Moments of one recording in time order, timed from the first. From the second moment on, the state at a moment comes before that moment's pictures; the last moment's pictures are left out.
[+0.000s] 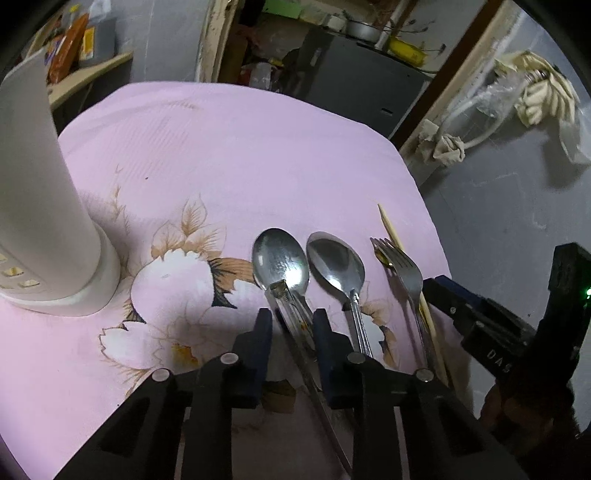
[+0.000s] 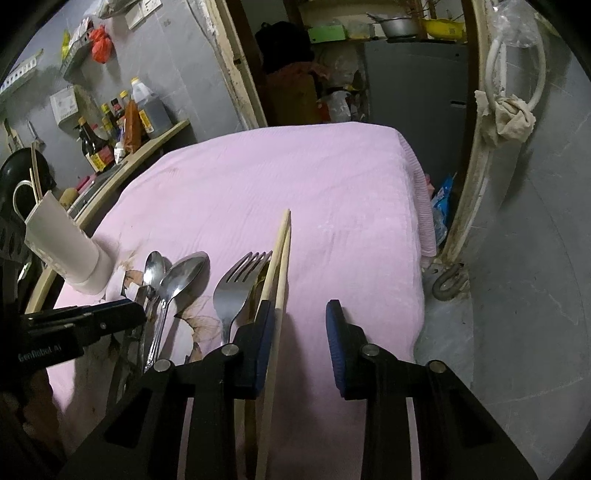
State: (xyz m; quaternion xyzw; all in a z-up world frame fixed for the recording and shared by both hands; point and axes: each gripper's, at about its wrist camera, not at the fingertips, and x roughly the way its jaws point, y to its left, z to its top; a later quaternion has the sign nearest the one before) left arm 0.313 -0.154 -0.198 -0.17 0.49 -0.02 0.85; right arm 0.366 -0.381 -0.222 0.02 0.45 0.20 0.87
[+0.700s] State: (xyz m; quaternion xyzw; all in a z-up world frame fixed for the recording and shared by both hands) left arm 0.328 -0.156 -0.201 -0.18 0.53 -0.02 0.83; right arm 0.377 -0.350 -0.209 -0.05 0.49 0.16 0.86
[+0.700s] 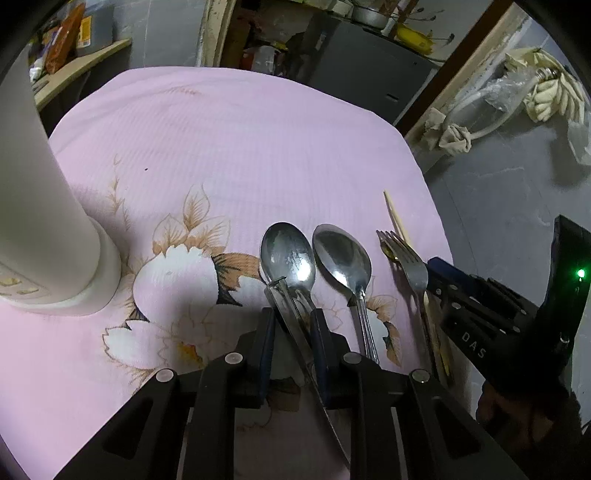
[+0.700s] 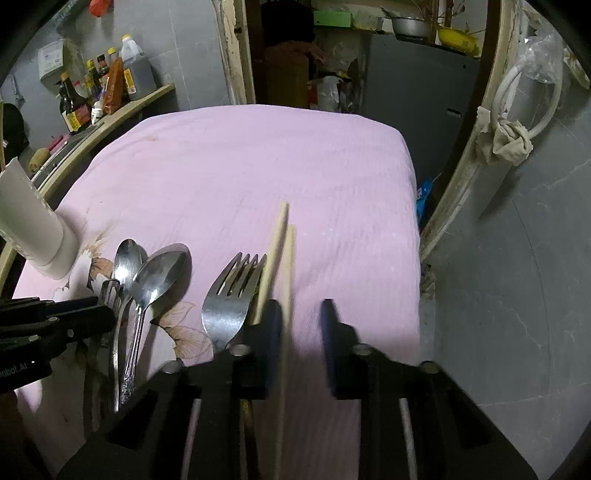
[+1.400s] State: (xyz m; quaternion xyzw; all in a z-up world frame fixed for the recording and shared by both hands) left arm 0.283 -0.129 -0.150 -0.23 0.40 -0.05 0.89; right arm 0.305 -0.401 -0.161 0.21 0.30 0.23 0.90
